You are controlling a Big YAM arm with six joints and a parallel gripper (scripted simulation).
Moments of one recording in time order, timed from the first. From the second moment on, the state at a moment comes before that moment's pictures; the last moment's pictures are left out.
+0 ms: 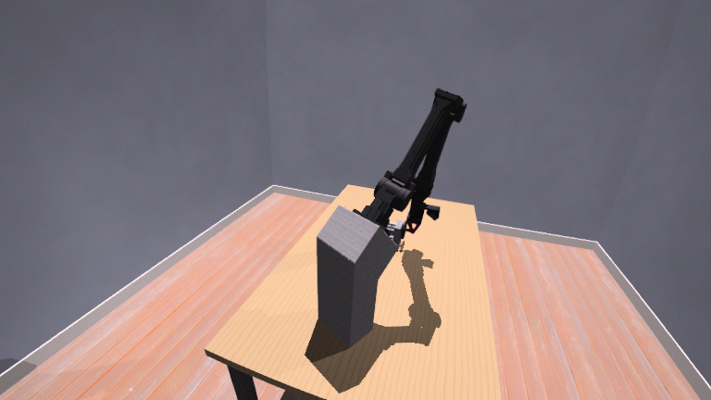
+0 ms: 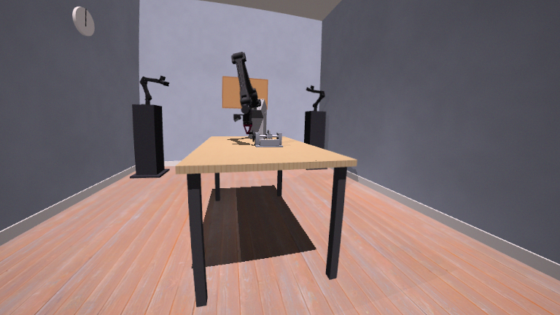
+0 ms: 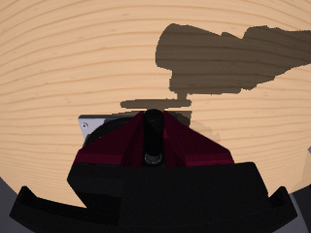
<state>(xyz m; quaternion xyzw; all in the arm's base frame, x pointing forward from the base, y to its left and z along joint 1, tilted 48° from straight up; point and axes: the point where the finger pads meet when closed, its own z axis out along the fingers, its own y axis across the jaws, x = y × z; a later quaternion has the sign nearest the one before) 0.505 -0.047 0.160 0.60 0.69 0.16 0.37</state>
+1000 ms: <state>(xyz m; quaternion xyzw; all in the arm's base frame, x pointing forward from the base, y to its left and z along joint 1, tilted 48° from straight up) 0.504 -0.045 0.165 0.60 0.69 0.16 0.37</state>
